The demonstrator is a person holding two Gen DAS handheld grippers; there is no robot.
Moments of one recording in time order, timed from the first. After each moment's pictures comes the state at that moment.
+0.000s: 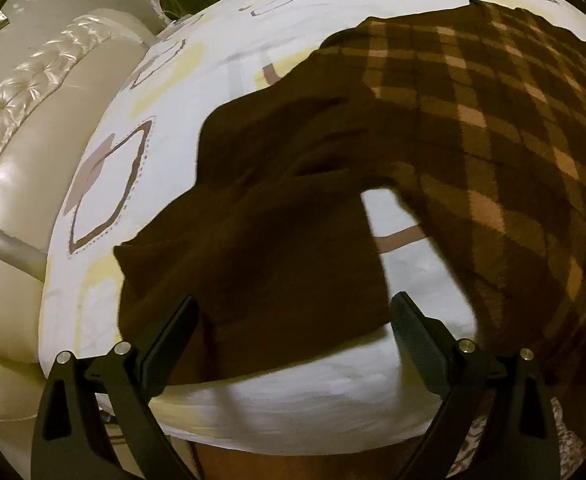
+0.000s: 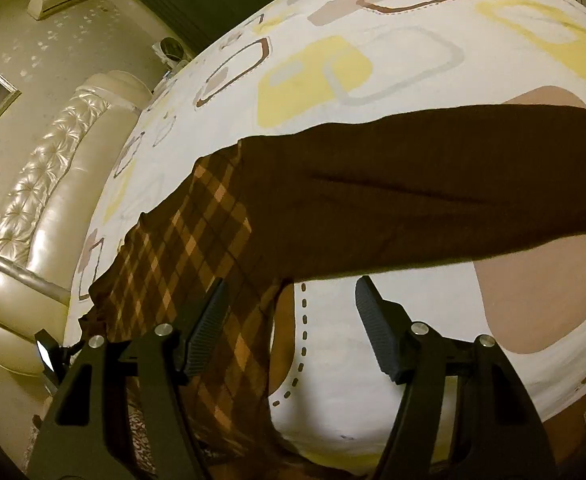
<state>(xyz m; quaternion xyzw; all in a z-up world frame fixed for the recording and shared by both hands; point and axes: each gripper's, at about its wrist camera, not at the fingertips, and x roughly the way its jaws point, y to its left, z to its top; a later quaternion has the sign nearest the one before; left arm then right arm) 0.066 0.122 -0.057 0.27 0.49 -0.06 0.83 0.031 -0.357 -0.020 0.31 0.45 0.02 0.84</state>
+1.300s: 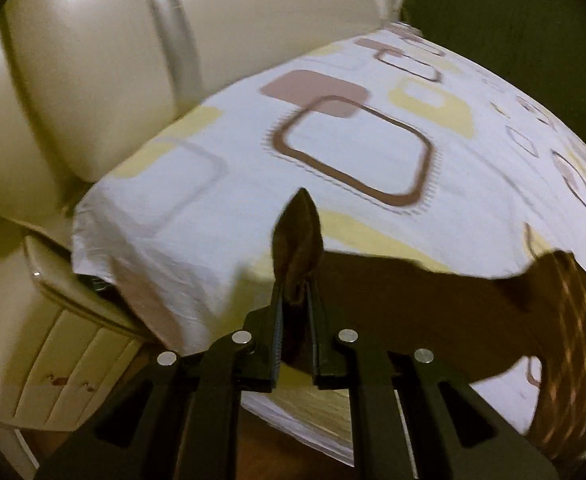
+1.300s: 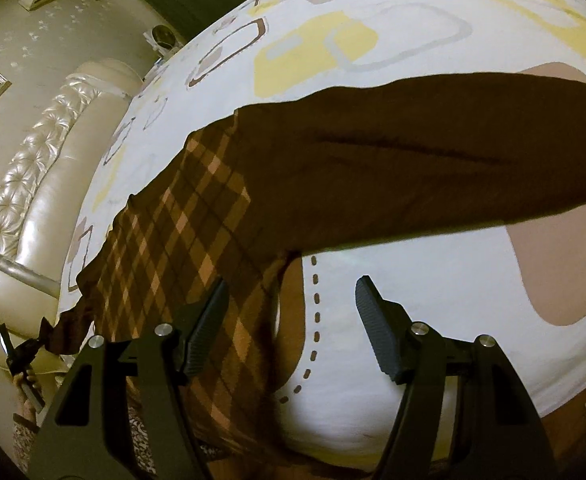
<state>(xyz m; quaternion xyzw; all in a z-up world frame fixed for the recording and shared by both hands) 0.078 0.397 0.044 -0.09 0.46 0.17 0.87 0.038 -0.332 -0.039 0.31 0.47 0.01 0.83</state>
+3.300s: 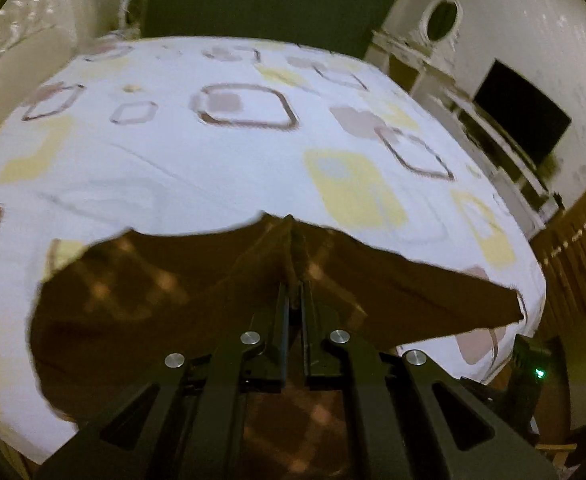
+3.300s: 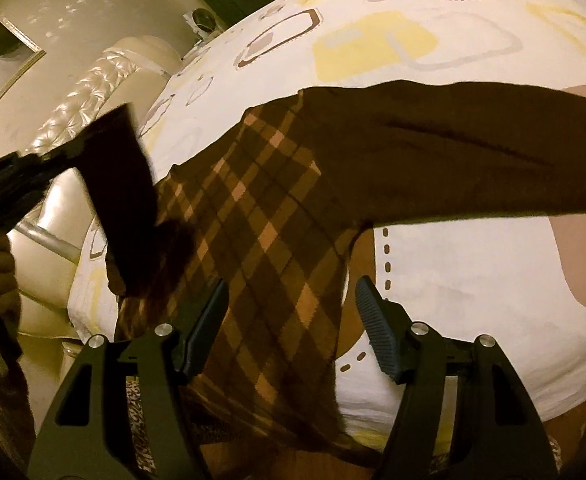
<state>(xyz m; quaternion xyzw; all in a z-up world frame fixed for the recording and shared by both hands) 0.119 -0.141 0.088 -0.01 0.46 -0.25 0.85 0.024 -0.299 -0.020 0.28 0.47 0.07 0.83</state>
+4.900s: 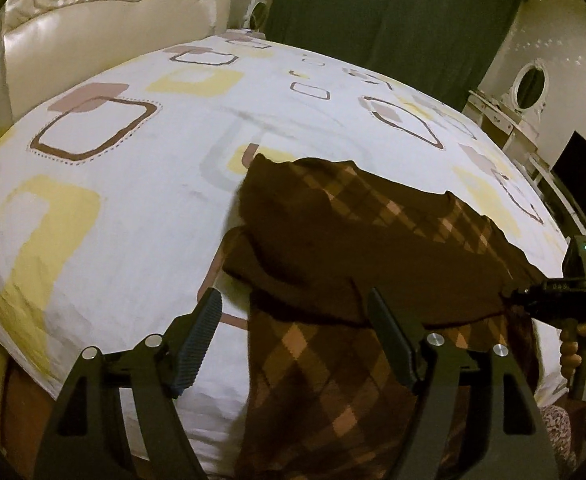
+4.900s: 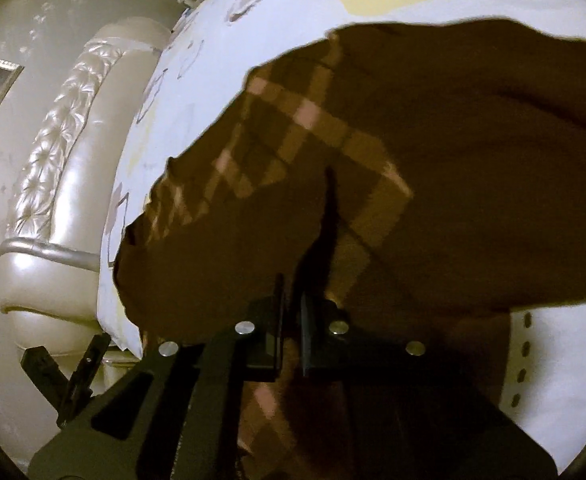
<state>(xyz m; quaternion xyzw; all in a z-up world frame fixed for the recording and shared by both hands) 0.042 0.096 0.000 -0.09 0.41 -0.08 0.91 0.127 -0.265 -0.060 0.35 0.53 0.12 0.76</state>
